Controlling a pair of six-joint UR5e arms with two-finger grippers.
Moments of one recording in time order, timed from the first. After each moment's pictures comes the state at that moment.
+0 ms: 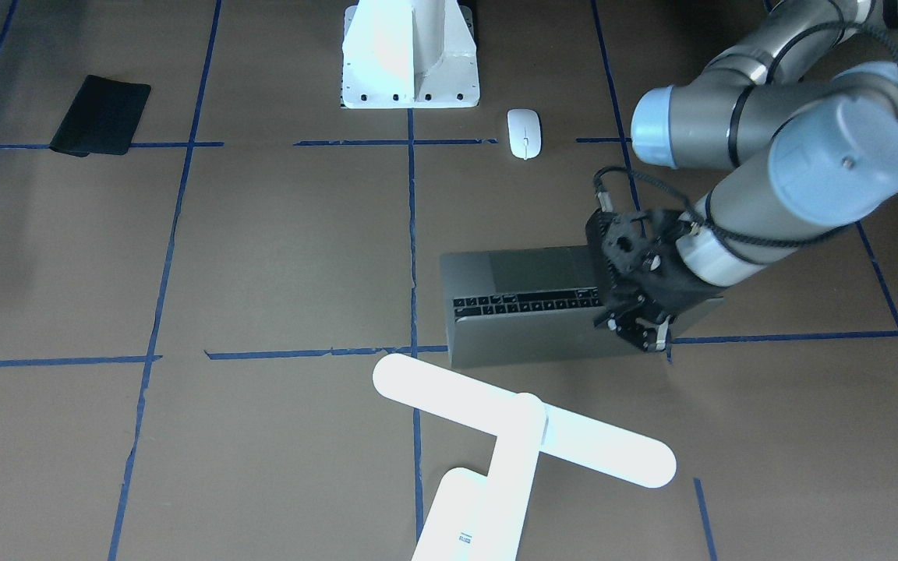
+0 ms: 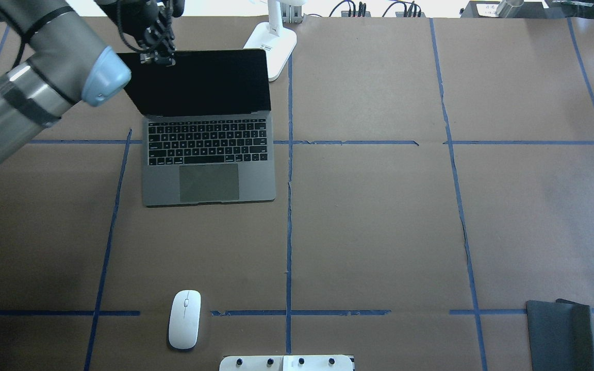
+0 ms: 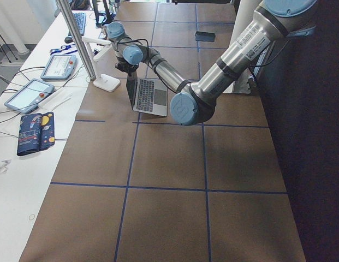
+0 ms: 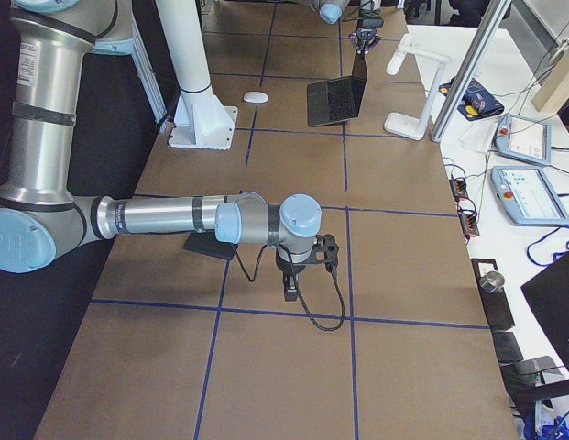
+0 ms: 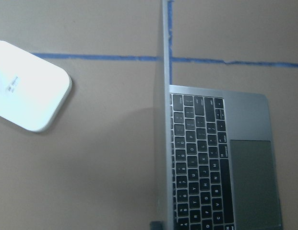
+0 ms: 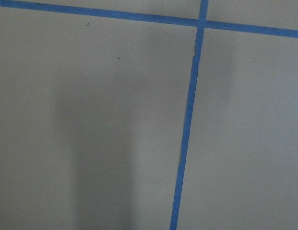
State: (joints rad) left arm -1.02 -2.40 -1.34 -1.71 -2.38 0.65; right arm 1.48 -1.77 1.85 -1.66 2.37 -0.05
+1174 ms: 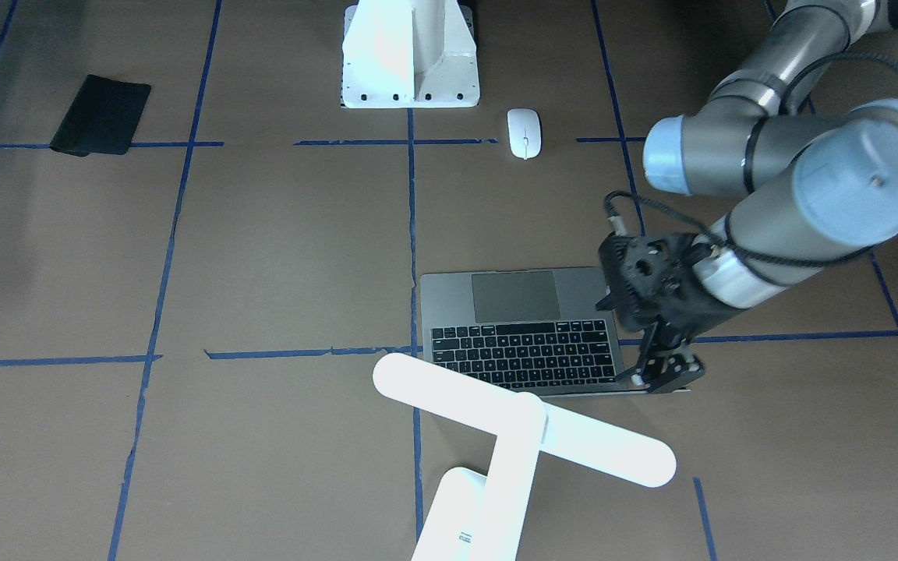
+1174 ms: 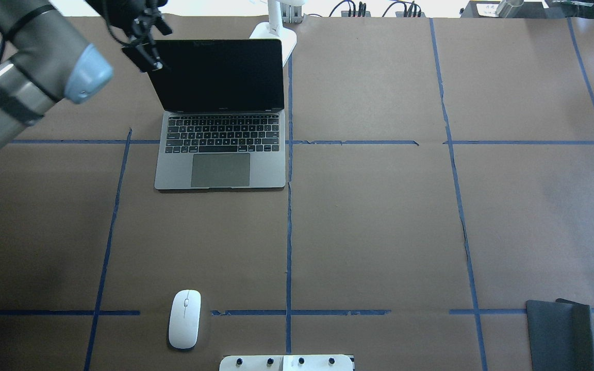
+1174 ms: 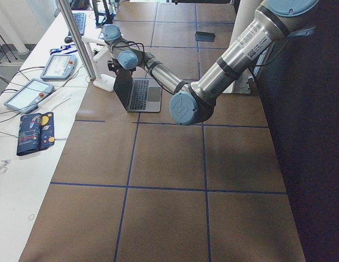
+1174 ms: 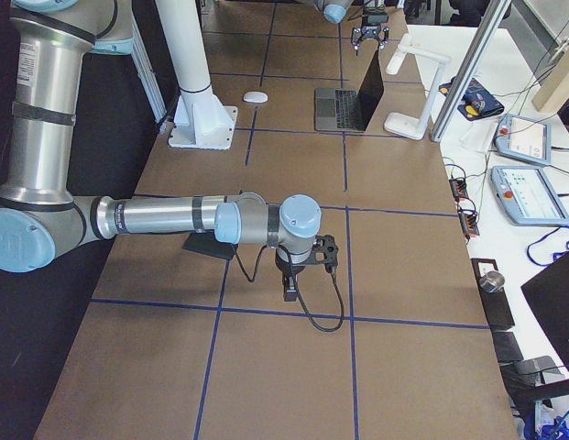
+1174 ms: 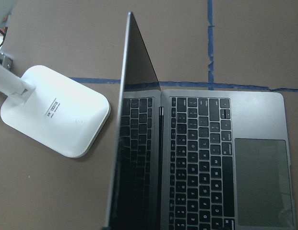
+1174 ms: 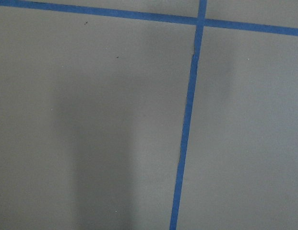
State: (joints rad) left arm -1.07 -2.26 -1.49 -1.79 -2.39 0.54; right arm 1.48 -1.76 1.85 -1.66 2.37 -0.05
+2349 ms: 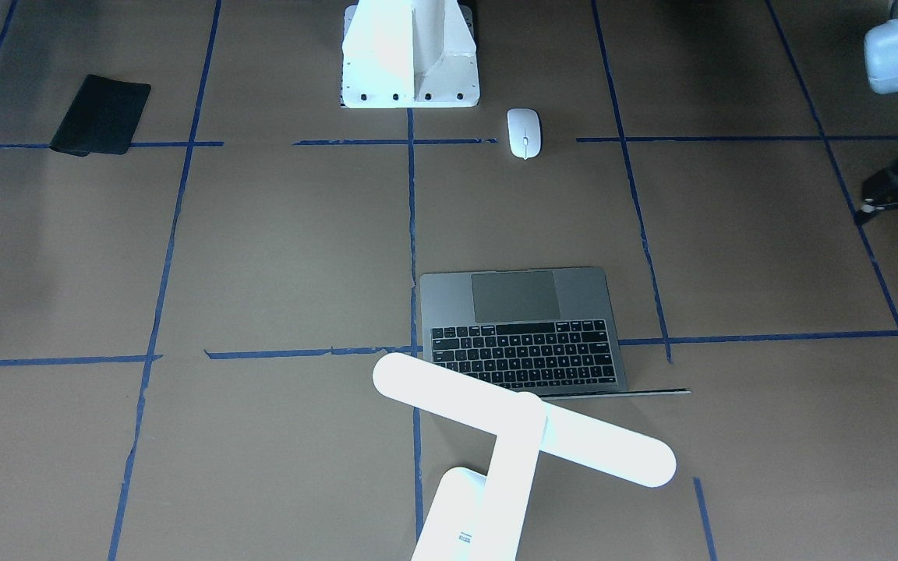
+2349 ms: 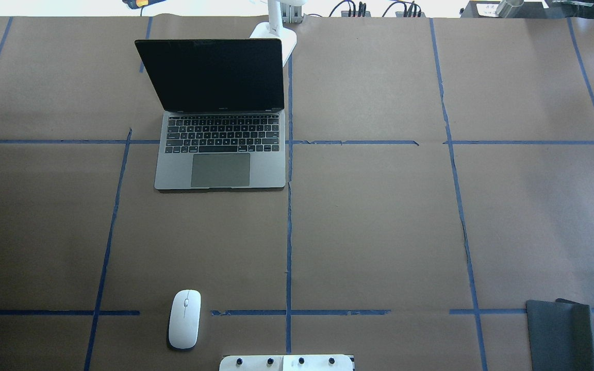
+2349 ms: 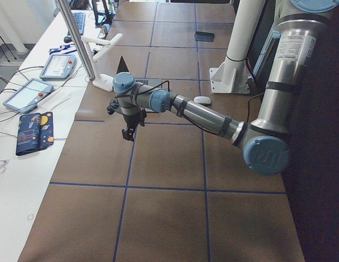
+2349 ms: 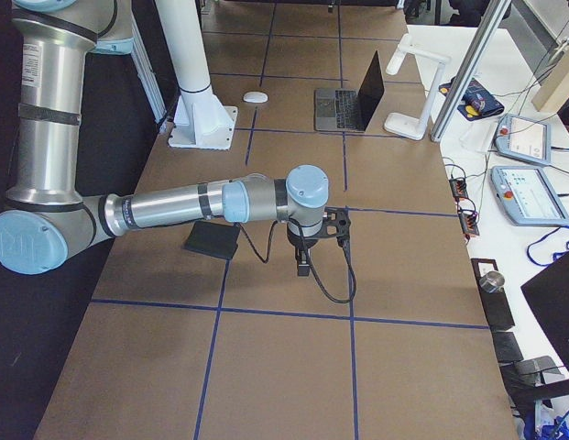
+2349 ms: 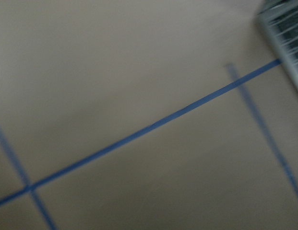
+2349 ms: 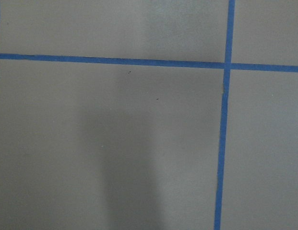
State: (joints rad) left arm -1.40 -1.69 -1.75 -1.43 -2.34 0.10; right arm 1.48 -1.72 1.94 -1.66 2.42 0.12
